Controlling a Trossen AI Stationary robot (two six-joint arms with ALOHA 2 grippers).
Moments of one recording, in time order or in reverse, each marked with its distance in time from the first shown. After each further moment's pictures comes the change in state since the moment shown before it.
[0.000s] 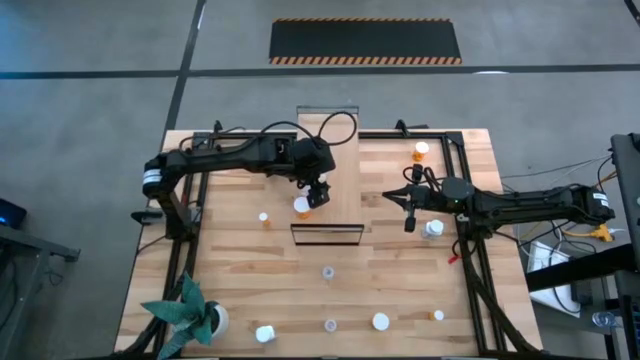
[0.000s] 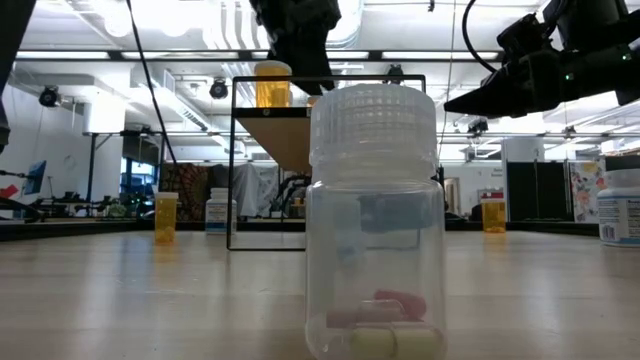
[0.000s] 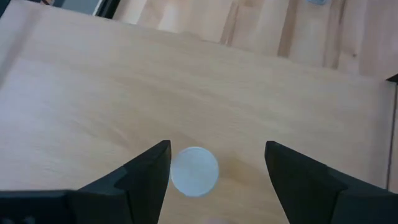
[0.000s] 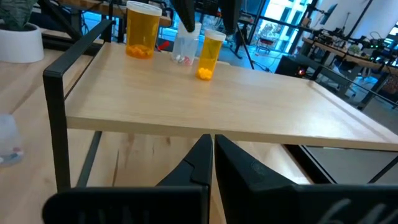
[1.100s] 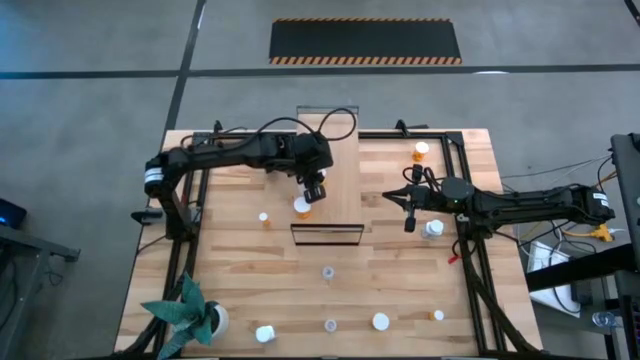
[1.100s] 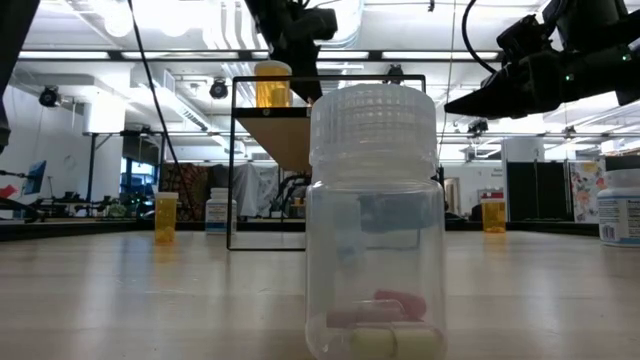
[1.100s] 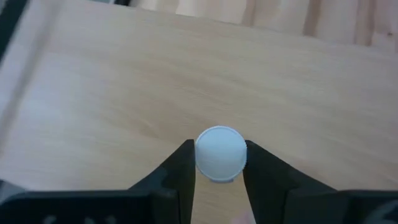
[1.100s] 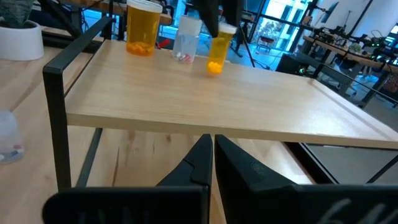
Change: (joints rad) left arm 0.042 0.008 0.006 -0.037 -0.029 0.074; right arm 0.000 0.000 0.000 -0.008 0.000 0.000
